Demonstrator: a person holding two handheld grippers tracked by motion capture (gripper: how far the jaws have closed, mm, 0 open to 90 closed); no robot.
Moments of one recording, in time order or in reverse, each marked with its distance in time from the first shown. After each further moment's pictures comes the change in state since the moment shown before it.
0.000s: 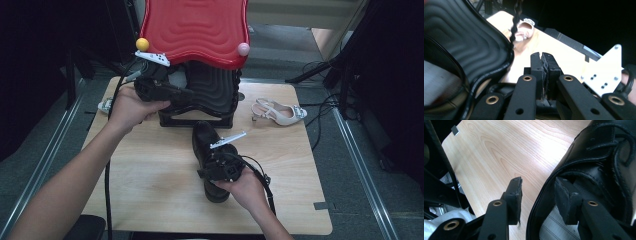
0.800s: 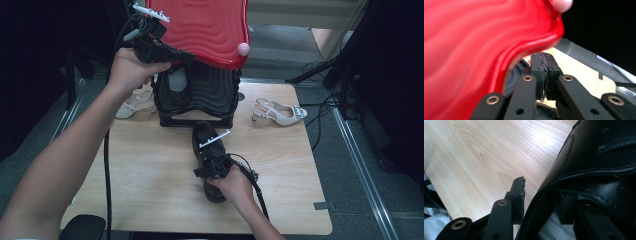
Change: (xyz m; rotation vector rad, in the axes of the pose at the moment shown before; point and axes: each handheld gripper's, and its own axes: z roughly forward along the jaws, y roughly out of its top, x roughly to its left) left arm 0.023 0.071 -0.021 -0.035 0.107 0.013; right arm -0.003 0.011 0.039 0.114 -0.094 0.026
